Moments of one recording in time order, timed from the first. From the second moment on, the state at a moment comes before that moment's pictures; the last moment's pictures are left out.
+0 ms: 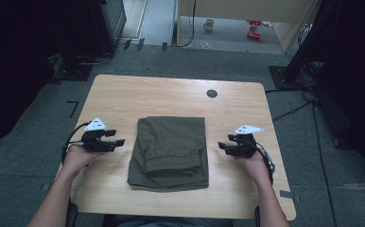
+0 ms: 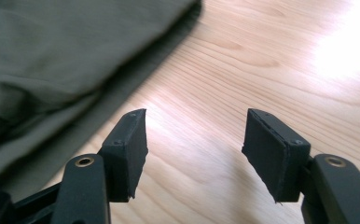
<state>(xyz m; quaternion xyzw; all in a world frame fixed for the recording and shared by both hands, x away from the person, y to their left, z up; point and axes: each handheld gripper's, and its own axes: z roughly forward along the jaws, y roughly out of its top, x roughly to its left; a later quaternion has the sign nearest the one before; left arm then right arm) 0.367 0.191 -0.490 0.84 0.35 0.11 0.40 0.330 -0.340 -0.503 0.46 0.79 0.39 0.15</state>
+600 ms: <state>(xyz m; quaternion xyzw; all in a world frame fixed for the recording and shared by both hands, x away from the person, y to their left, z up) 0.378 0.204 -0.510 0.84 0.38 0.13 0.37 0.343 -0.369 -0.521 0.48 0.77 0.36 0.19</state>
